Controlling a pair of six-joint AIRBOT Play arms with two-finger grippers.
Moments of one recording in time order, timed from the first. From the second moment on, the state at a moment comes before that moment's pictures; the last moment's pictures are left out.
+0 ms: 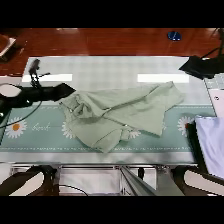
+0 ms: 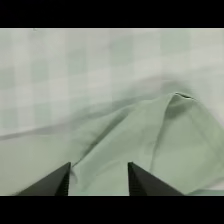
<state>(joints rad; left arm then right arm) 0.08 -1.12 0.82 0.70 -0.86 -1.14 -0.28 -1.32 1.38 -1.08 1.16 1.45</state>
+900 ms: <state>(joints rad) 0.01 -1.36 0.72 0.46 -0.86 -1.05 -0.65 -1.09 0.72 -0.97 1.14 1.28</state>
